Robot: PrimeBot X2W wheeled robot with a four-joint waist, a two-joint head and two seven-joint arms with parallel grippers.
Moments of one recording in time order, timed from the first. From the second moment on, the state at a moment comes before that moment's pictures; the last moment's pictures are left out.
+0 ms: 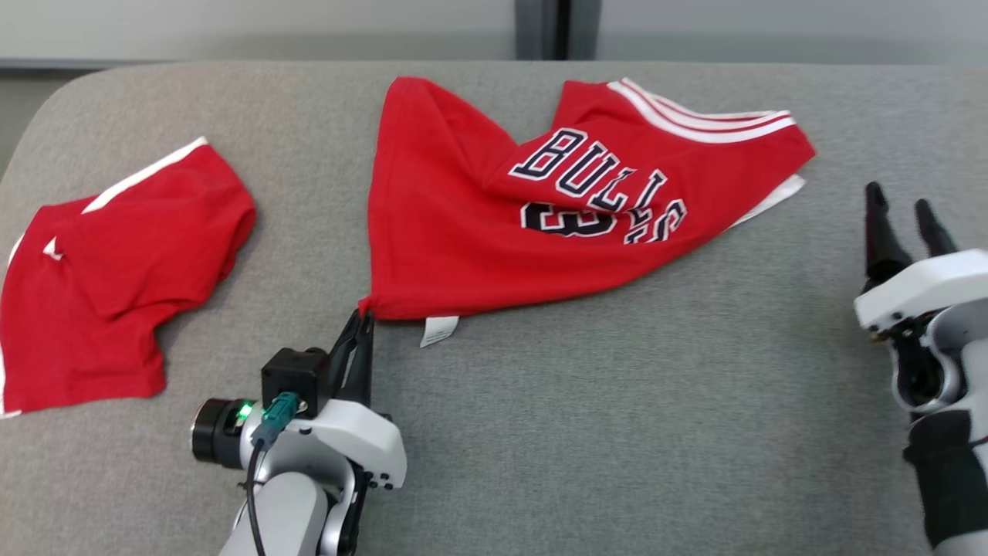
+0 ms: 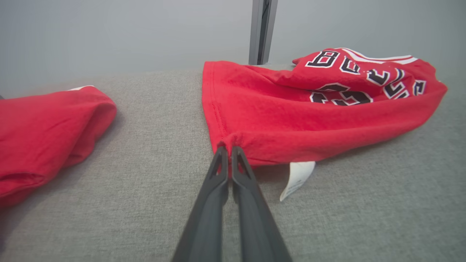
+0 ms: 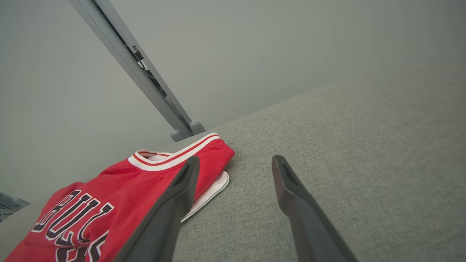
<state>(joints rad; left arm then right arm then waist) -0.26 0.08 -0.32 0.34 -0.26 0.14 -0.11 -0.57 -0.11 -0.12 0.65 0.48 0.13 -0.07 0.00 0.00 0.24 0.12</state>
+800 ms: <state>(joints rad) -0.35 0.05 -0.43 0.36 -0.29 0.15 -0.15 -0.89 -0.25 -0.02 1.15 0.33 0.13 -0.14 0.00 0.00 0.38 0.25</state>
